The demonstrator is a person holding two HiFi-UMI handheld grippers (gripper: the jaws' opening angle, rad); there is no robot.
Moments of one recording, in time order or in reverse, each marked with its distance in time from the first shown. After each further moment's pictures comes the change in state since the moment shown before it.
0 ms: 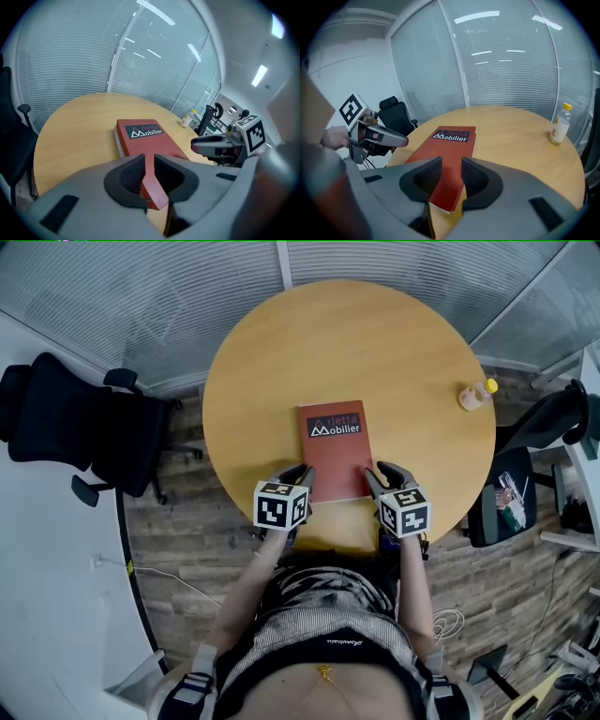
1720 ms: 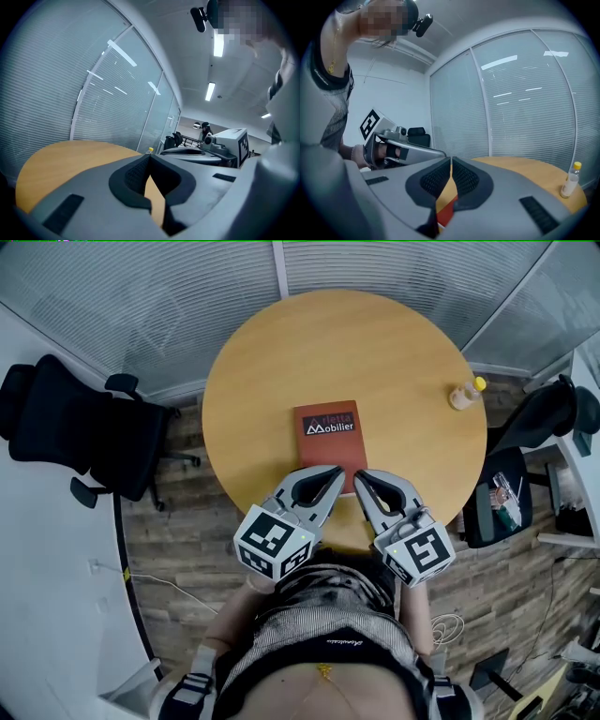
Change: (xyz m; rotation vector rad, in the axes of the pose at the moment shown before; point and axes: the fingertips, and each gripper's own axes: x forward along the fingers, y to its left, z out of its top) left arm -0.130 -0.146 0.099 0.263 -0.443 -0.326; right arm -0.142 0.119 0.123 -0.226 -0.480 0.202
